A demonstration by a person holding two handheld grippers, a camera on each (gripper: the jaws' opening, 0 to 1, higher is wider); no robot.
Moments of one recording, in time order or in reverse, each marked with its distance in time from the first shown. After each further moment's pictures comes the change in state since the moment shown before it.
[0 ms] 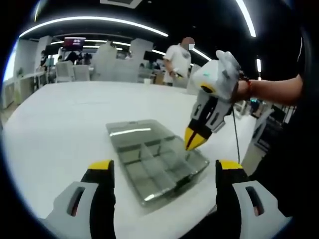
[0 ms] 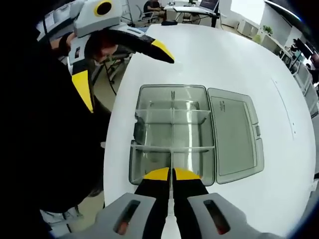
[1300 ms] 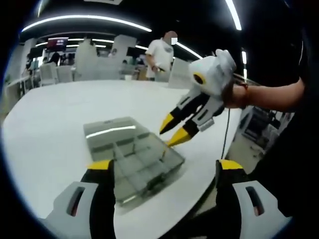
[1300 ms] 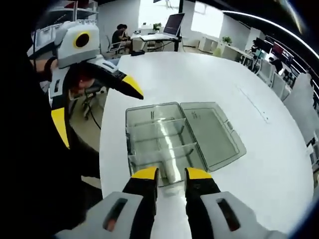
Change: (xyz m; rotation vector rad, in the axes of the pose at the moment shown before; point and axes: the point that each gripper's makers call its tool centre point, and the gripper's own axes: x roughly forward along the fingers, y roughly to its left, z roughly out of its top) left arm 0.004 -0.051 -0.003 0.070 0.064 -0.152; right arm -0.032 -0.002 -0.001 0.234 -0.283 -0.265
